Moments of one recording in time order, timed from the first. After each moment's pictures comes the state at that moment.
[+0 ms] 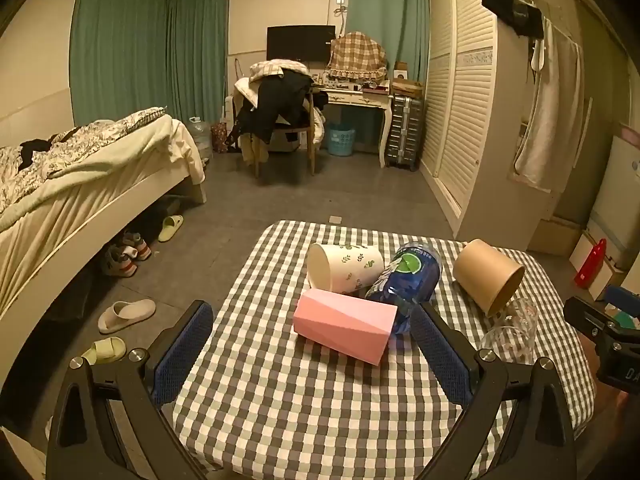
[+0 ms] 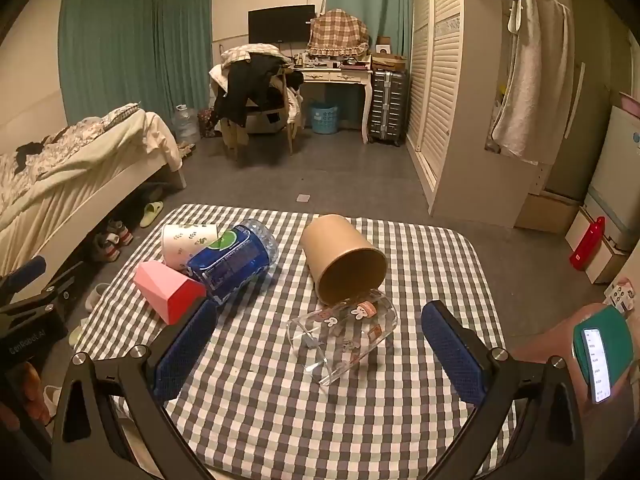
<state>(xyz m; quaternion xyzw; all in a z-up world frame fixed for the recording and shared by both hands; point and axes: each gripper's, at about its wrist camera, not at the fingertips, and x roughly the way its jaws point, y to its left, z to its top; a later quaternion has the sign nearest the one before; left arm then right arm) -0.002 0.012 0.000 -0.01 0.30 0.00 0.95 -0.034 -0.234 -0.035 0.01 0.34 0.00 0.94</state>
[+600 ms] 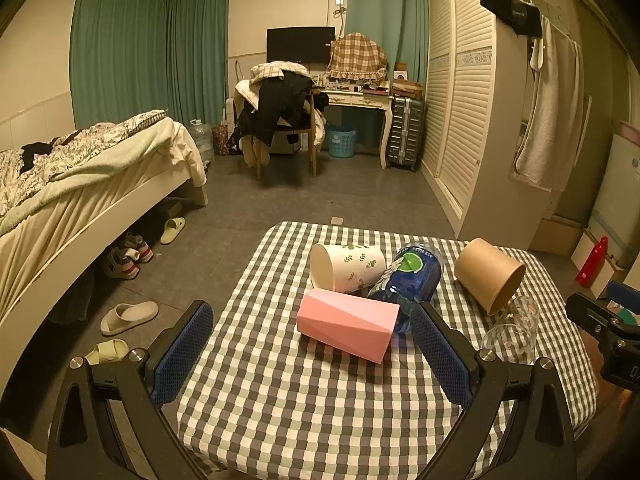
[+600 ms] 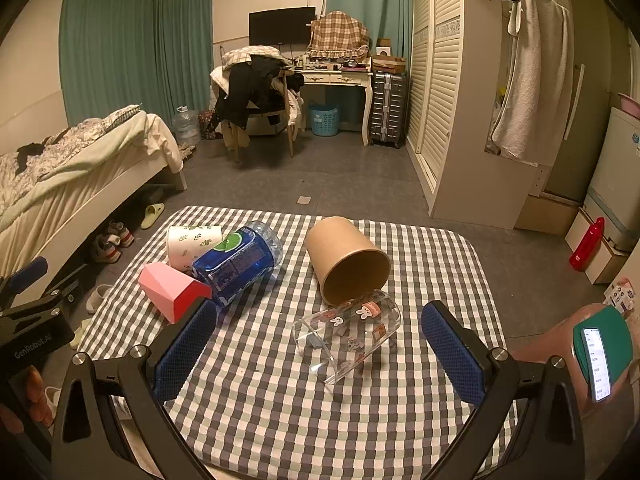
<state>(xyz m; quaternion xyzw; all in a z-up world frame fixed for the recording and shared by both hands) -0.005 0.016 0.004 -0.01 0.30 0.00 0.95 -0.039 -0.233 -0.034 0.01 0.34 0.00 0.94</state>
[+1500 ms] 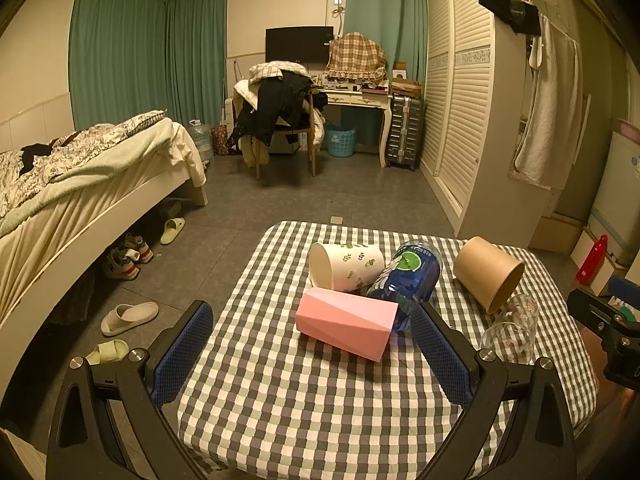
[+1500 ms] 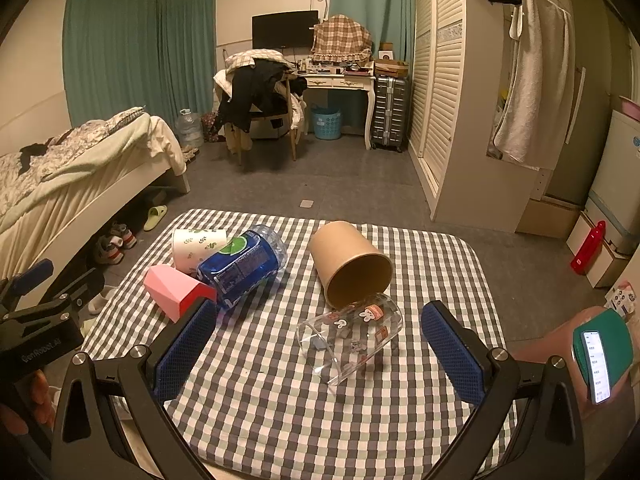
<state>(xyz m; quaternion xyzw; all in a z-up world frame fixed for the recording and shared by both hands) -0.006 0.015 0.003 -0.01 0.30 0.00 0.95 -0.042 -0.226 -0.026 0.01 0.33 0.00 0.94</state>
